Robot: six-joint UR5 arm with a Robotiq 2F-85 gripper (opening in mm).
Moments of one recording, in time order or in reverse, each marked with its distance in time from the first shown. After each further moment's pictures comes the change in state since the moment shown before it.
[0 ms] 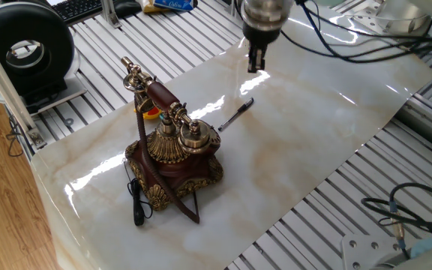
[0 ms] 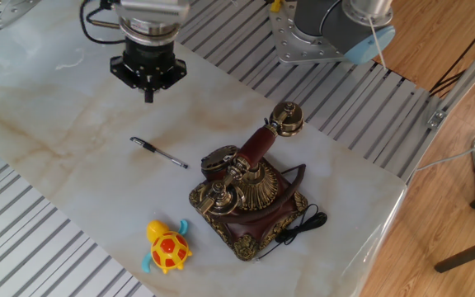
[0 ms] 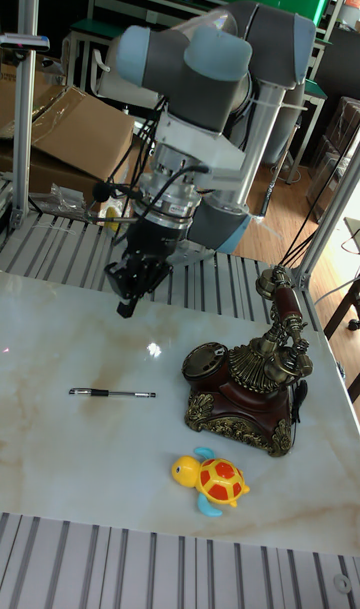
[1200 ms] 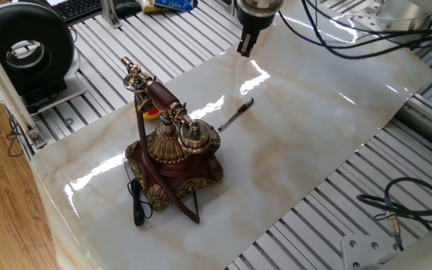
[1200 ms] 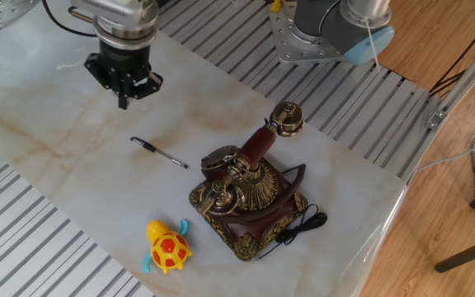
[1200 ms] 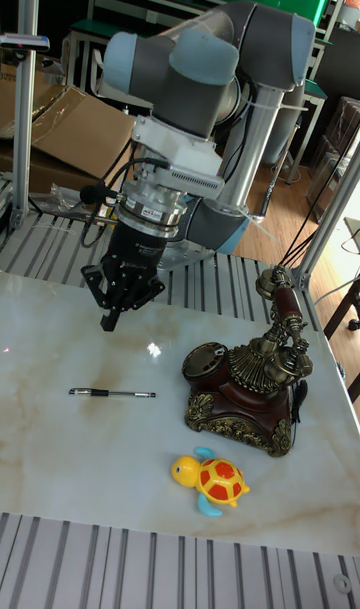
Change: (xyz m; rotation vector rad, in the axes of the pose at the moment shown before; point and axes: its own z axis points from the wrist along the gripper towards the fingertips) arm 0.000 -0.031 0.019 0.026 -0.001 0.428
